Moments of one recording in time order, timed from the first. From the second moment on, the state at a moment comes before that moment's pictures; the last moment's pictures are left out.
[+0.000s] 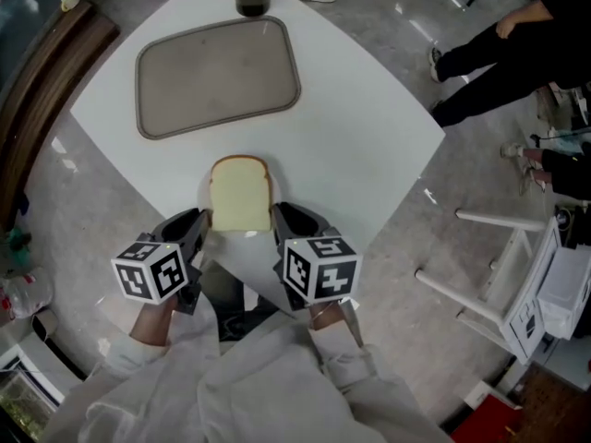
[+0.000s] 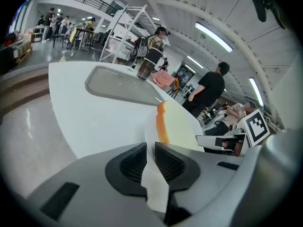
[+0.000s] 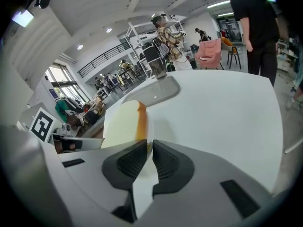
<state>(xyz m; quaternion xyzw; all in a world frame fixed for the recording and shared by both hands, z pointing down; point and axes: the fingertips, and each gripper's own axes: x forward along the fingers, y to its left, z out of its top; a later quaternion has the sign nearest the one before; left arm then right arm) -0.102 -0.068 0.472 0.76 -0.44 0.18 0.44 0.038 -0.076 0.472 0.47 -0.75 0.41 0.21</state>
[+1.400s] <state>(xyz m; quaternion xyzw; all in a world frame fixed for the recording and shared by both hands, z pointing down) -0.190 -0.313 0.466 0.81 -0.38 0.20 0.41 -0.050 -0.296 0.469 0.55 -0.71 0.41 0.18</state>
